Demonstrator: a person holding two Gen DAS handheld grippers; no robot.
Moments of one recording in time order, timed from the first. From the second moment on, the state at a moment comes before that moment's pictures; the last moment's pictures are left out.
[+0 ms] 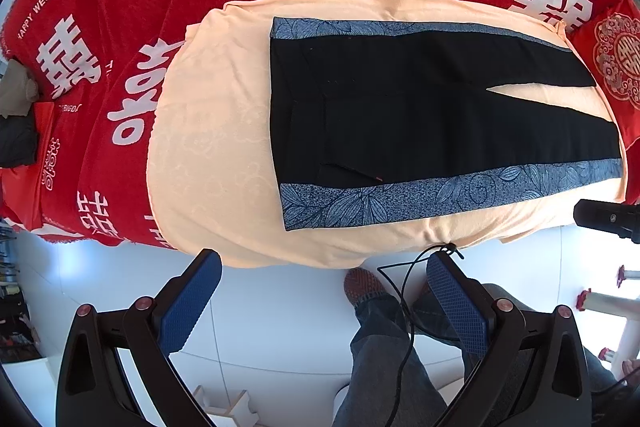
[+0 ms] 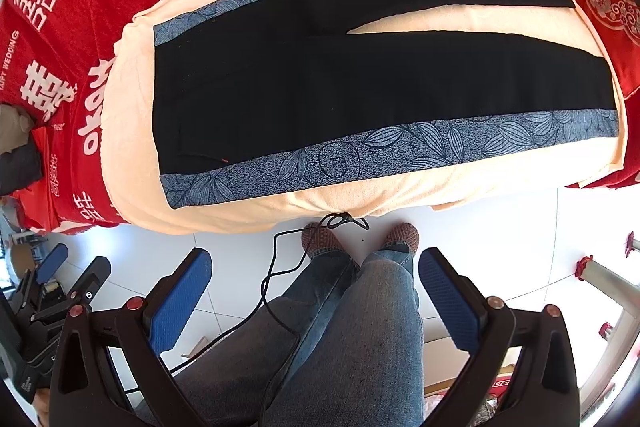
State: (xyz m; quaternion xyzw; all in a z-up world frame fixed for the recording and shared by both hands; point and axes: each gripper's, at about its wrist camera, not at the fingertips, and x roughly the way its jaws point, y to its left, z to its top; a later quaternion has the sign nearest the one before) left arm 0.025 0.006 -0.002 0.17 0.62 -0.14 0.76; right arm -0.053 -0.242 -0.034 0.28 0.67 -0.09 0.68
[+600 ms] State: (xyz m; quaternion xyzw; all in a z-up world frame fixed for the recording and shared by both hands) left arm 0.045 0.025 -0.069 0.08 0.68 -0.11 0.72; right arm -0.062 -0.256 -0.082 0.37 0.64 -0.07 0.67
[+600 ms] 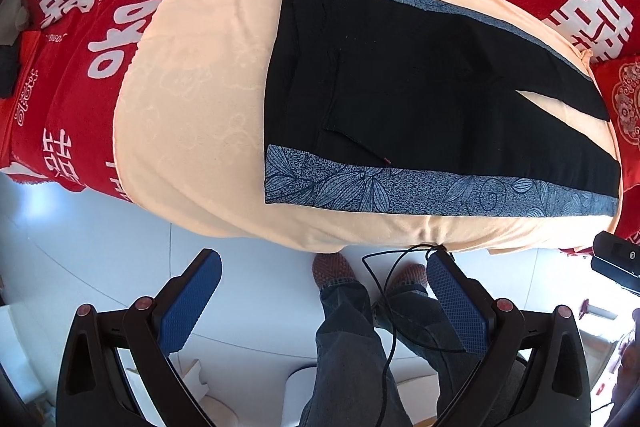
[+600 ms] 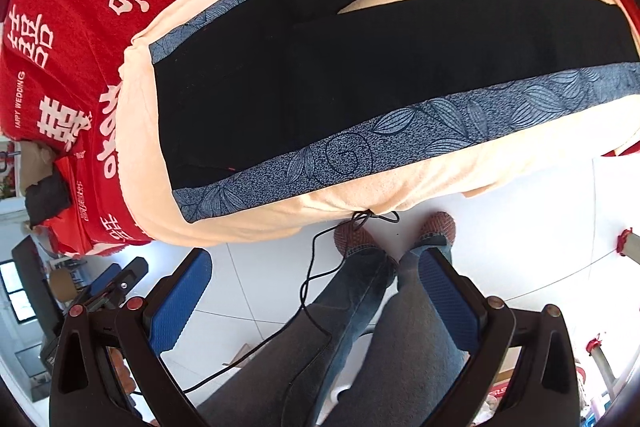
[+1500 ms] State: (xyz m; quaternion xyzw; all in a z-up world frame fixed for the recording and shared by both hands) left arm 0.062 0.018 -0.226 -0.15 0.70 -0.23 0.66; right arm -0.004 -0.238 -0.239 0.63 0.45 0.17 0.61
